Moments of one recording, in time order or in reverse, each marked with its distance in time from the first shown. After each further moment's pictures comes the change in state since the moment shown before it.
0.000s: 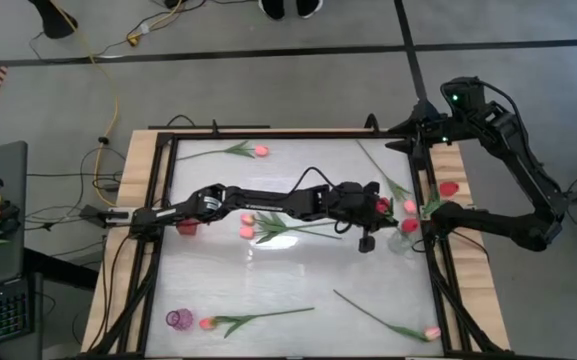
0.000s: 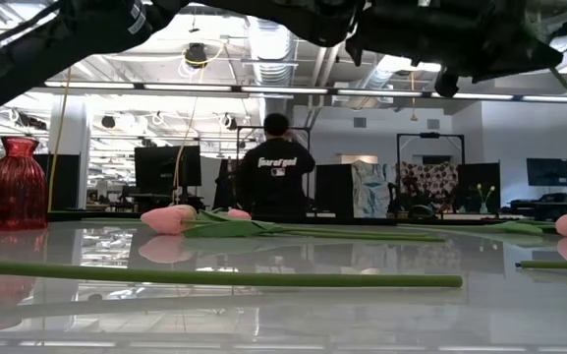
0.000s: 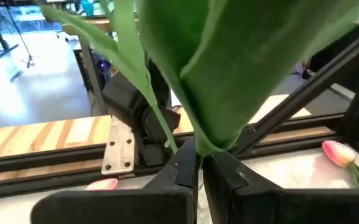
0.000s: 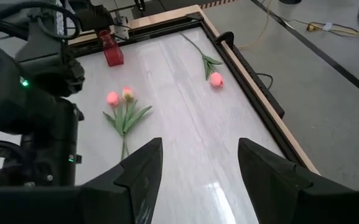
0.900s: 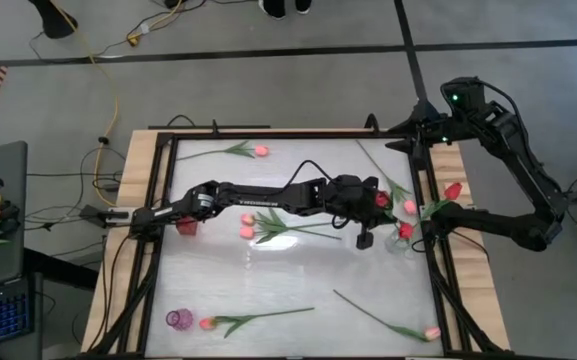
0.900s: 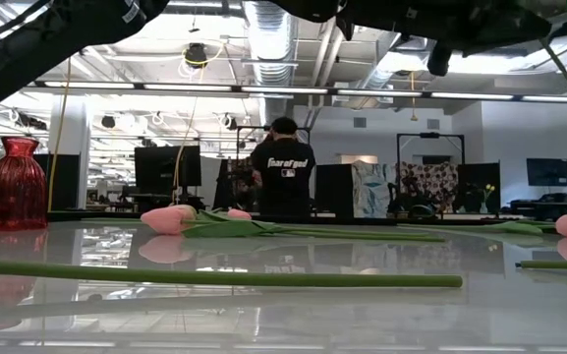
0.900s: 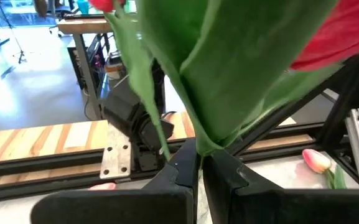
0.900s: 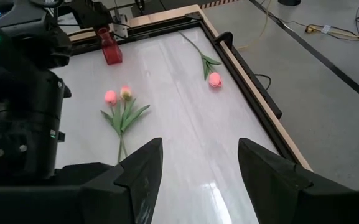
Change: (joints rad) left arm 0.010 -0.063 0.013 -0.084 0.023 -0.029; right arm 0.000 0.000 0.000 0.000 0.005 -0.018
